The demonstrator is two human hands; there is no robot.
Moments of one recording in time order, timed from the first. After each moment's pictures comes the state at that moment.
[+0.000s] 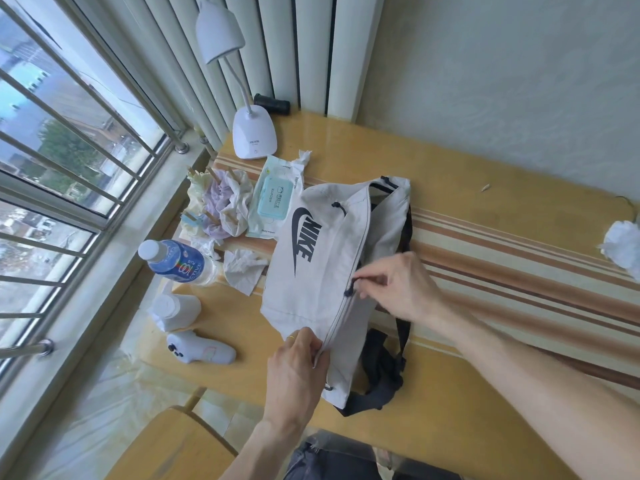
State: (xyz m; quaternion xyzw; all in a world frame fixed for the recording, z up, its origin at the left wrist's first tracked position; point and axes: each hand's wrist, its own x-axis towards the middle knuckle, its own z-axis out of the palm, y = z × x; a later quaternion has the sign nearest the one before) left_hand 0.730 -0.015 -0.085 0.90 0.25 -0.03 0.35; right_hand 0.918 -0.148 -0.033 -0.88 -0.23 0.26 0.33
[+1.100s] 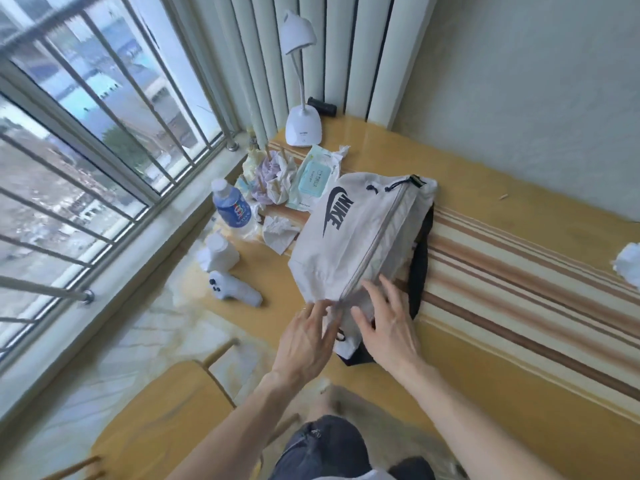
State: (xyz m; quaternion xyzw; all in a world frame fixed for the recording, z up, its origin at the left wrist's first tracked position) left_hand 0.663 -0.030 -0.092 0.91 0.21 -0.05 0.36; right_hand 0.761 -0.178 -0.076 -0.91 -0.22 0.22 0.27
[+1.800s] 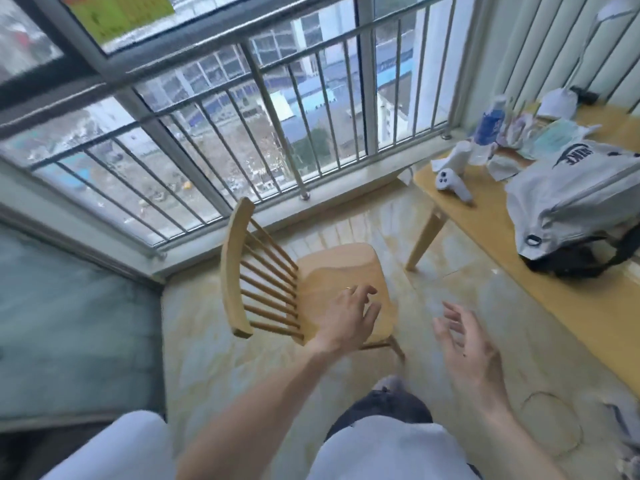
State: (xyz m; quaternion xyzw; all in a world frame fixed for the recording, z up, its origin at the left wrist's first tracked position) left_hand 0.204 -0.122 -0.002 0.86 0.44 0.06 0.27; right_hand 0.355 -0.280 0.019 -0.80 -0.31 0.30 0.42
